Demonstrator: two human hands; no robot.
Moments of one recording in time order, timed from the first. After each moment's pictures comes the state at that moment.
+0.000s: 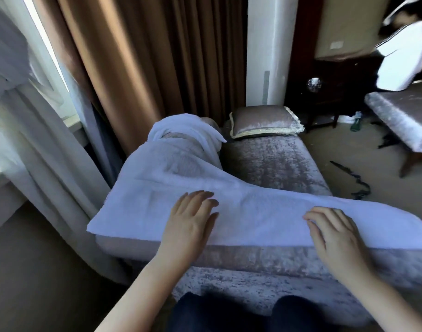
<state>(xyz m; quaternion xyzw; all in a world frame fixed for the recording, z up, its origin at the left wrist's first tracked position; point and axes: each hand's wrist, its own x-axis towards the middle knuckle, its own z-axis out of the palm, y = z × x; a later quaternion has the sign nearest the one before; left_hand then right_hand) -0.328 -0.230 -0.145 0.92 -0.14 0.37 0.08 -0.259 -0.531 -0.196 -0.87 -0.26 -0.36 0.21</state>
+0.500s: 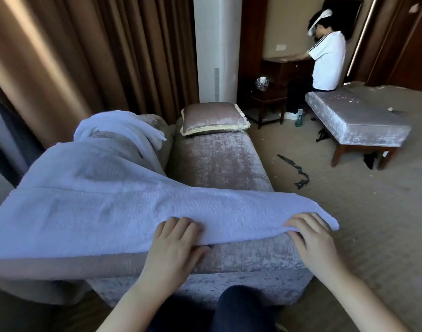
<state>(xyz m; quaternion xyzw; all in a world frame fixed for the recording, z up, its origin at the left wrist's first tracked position) -0.303 -0.363 -0.197 0.93 -0.20 0.31 0.09 -0.252 -0.685 -0.227 -0.88 -0.24 -0.35 0.20</state>
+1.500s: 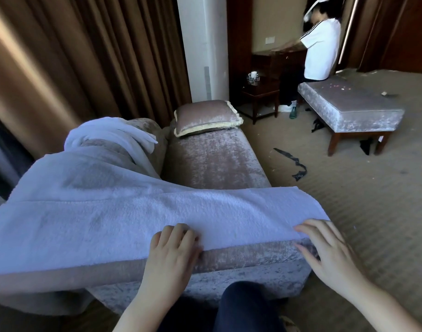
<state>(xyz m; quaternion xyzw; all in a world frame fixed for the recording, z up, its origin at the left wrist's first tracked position) -0.313 -0.382 -0.203 0.93 -0.17 0.32 0.05 -0.285 -0.722 -0.240 -0.91 -0.21 -0.31 0.17</state>
